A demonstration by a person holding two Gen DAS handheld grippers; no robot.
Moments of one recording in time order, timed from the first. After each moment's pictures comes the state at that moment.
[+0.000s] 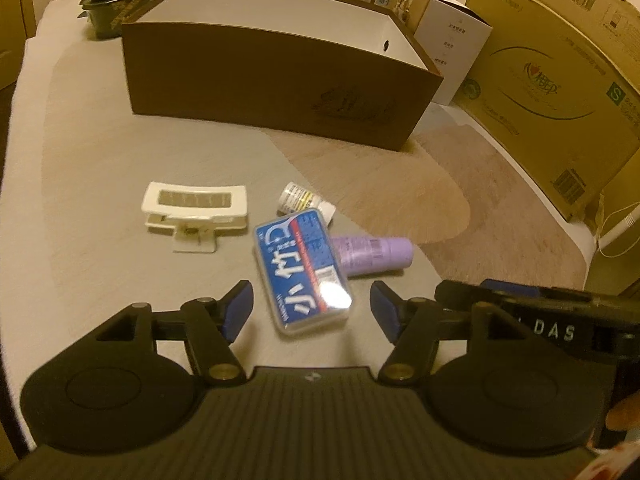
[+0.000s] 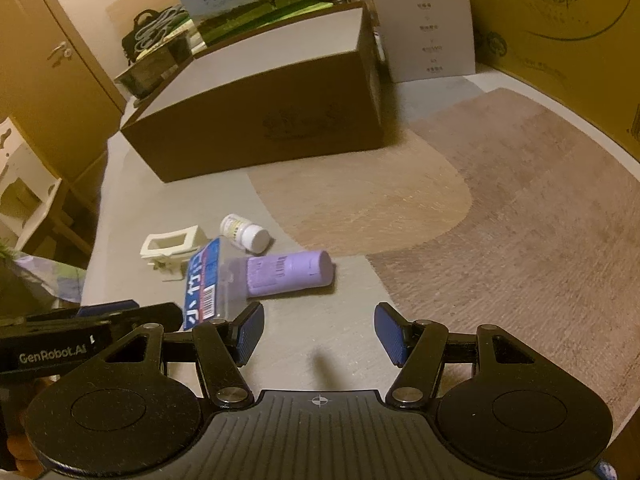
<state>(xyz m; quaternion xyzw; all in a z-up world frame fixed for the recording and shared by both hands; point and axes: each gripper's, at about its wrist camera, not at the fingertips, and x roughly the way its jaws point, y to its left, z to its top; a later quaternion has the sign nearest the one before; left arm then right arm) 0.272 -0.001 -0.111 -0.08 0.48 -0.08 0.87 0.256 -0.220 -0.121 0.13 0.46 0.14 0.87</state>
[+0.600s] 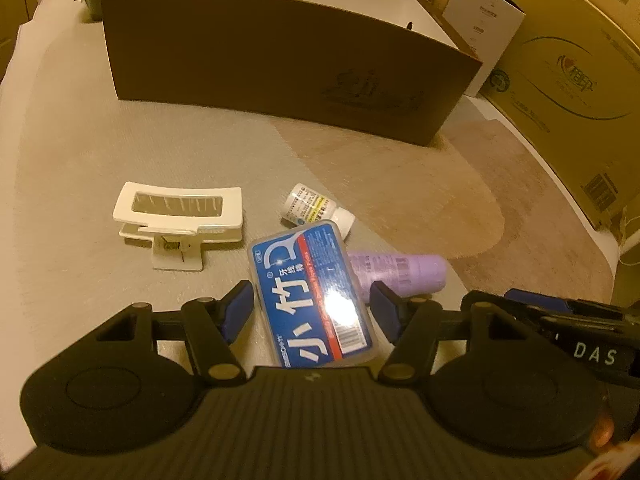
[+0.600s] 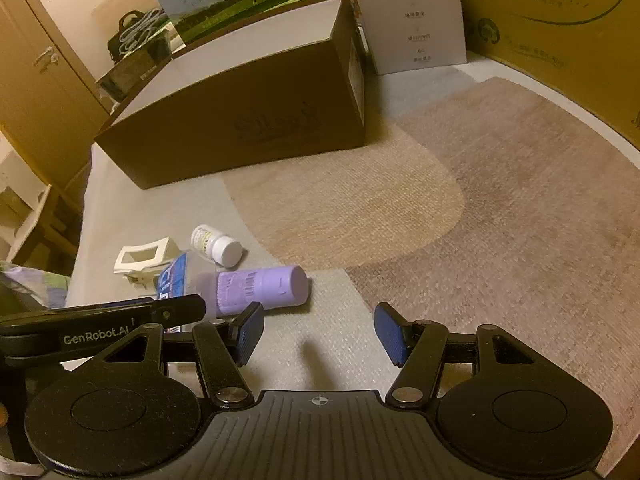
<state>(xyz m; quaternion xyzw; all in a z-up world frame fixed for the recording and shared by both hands) 0.308 -0.004 -0.146 -0.09 0.49 -0.06 0.86 0.281 -0.228 -0.137 0.13 0.47 0.14 0.86</state>
